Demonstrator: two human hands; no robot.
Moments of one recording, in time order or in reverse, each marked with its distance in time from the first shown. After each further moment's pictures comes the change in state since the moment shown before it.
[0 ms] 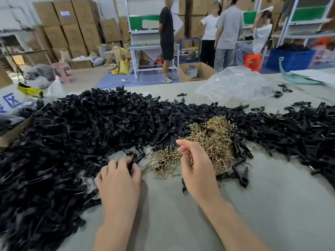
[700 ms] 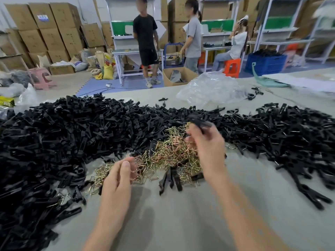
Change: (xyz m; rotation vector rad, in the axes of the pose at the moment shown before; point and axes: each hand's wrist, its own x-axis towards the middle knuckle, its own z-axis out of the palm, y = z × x) left_hand -0.021 0.028 0.006 -0.913 -0.206 0.044; right_hand 0.048 0.012 -0.071 0.681 0.229 0.459
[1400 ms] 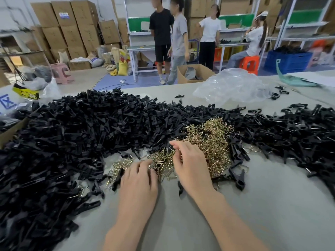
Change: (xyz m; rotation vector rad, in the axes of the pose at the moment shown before) left_hand 0.008 -0.015 0.004 0.776 -0.050 0.136; right_hand -0.031 0.057 0.052 -1.001 -0.265 -0.459
